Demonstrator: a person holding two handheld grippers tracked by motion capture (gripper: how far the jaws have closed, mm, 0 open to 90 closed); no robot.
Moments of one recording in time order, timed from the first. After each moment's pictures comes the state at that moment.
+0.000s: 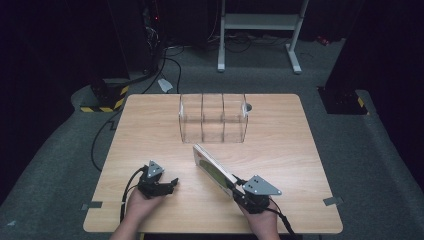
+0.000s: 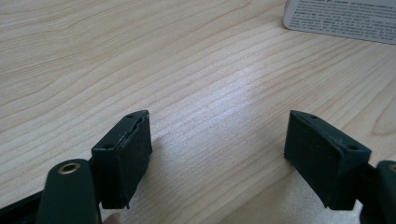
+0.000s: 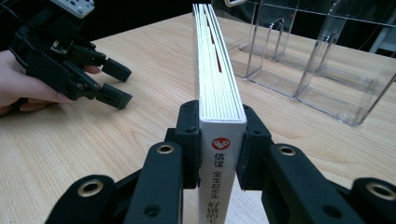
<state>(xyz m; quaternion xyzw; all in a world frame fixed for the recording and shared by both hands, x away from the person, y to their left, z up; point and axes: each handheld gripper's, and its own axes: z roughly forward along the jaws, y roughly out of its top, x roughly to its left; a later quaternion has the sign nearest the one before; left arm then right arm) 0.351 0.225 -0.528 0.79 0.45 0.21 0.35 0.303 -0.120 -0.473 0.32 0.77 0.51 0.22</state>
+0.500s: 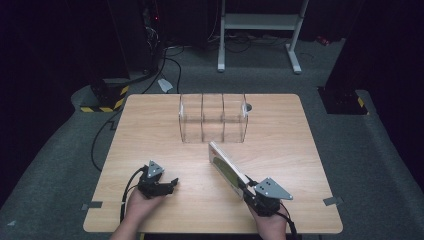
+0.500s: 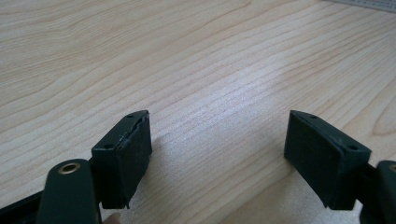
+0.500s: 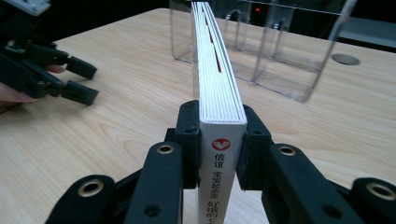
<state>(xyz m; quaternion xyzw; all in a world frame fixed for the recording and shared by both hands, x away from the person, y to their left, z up) 0.351 0.225 -0.528 0.79 0.46 0.21 0.35 0.294 -0.146 -0.470 0.38 0.74 0.49 0.25</state>
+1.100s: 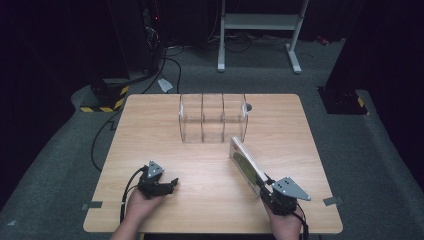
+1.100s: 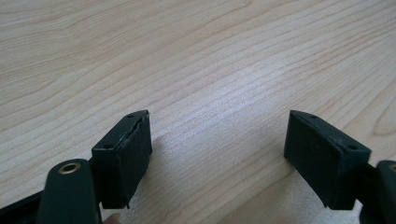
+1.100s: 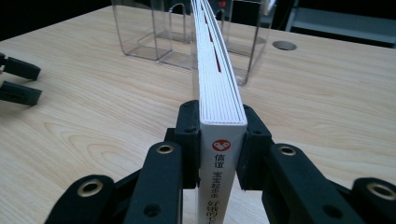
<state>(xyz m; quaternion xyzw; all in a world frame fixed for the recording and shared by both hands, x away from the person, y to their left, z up) 0.351 0.225 -0.528 0.79 0.46 0.21 0.35 0.294 -0.183 -0.468 0.43 0.72 0.47 0.28</state>
